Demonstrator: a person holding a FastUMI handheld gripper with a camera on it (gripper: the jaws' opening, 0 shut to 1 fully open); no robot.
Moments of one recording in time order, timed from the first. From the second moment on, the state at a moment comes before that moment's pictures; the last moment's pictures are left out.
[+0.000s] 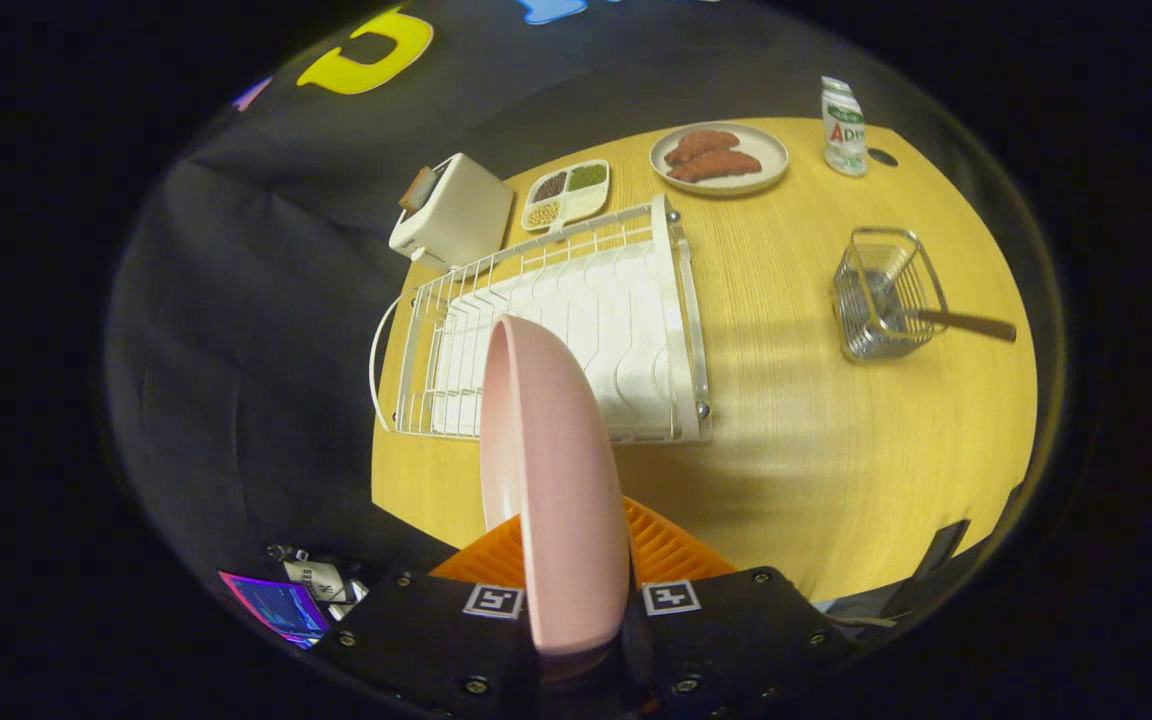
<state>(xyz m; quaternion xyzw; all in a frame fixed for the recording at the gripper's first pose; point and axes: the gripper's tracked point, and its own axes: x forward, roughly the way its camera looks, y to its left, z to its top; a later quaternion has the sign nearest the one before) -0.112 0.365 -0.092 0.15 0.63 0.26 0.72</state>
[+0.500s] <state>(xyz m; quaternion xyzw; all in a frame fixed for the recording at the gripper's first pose) -0.174 0.363 -0.173 0.21 0.62 0.28 0.70</state>
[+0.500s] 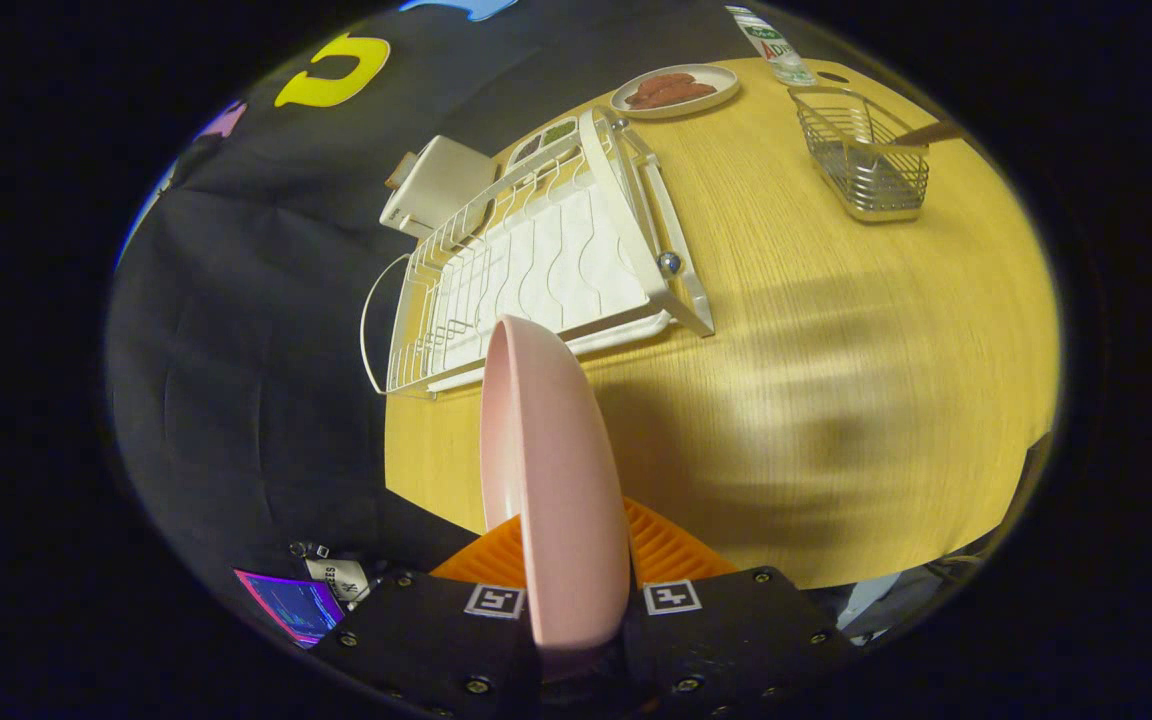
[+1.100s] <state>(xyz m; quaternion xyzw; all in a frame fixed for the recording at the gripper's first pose) -0.184 0.392 -0.223 0.22 0.63 0.28 0.69</state>
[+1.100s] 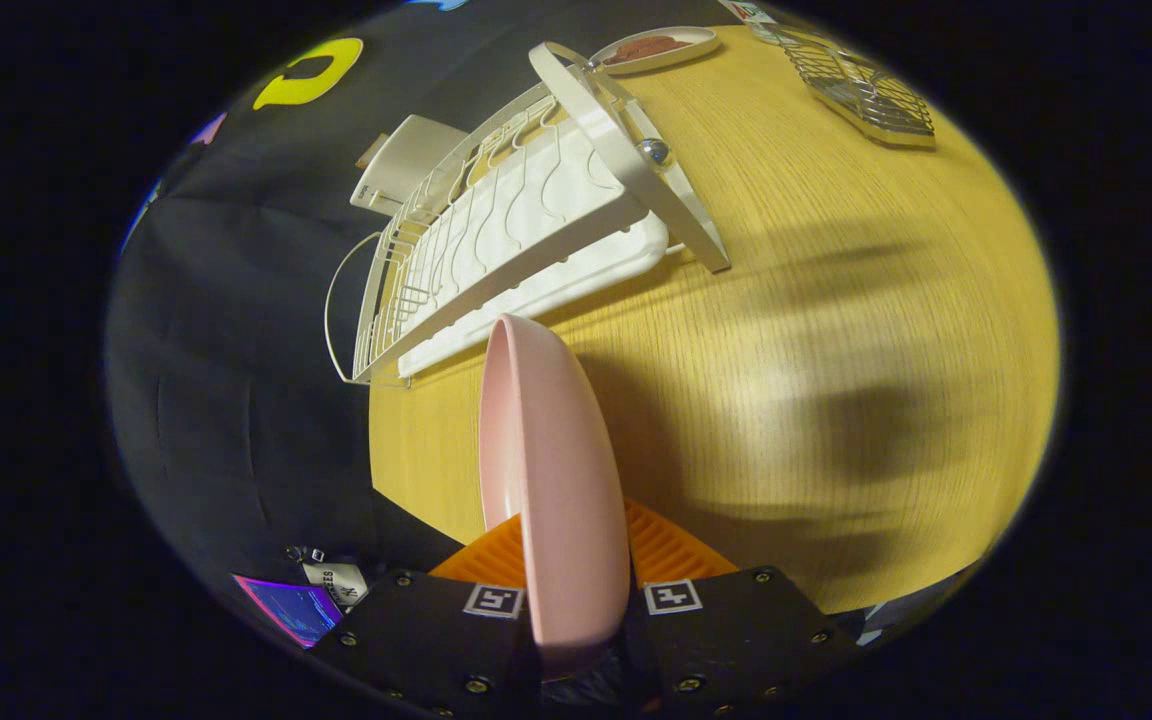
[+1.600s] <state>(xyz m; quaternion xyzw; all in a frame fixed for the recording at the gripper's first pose) -0.173 0.364 -0.231 0.21 0.64 0.25 0.70</state>
